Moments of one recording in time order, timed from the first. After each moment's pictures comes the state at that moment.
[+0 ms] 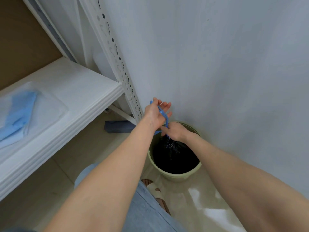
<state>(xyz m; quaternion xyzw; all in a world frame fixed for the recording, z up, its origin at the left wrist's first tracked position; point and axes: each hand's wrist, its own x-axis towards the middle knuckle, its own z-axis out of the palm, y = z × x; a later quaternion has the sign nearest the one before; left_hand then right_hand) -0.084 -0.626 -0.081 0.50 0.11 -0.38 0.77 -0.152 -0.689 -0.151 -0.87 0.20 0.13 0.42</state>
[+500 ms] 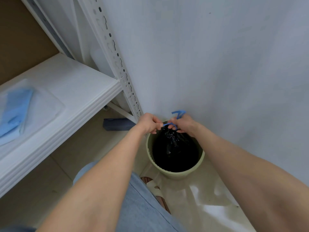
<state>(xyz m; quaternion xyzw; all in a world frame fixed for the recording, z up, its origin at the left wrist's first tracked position) -0.067 -0.585 -0.127 0.86 -0.18 -0.34 0.35 -0.152 -0.715 -0.155 -0.71 0.33 0.07 0.63</state>
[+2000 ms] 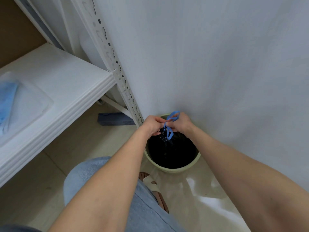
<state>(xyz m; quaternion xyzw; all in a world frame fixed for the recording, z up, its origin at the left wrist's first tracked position) -0.089 -0.606 -0.154 0.82 -0.08 -0.39 0.40 -0.159 -0.711 -0.174 -0.72 0.31 0.01 0.62</state>
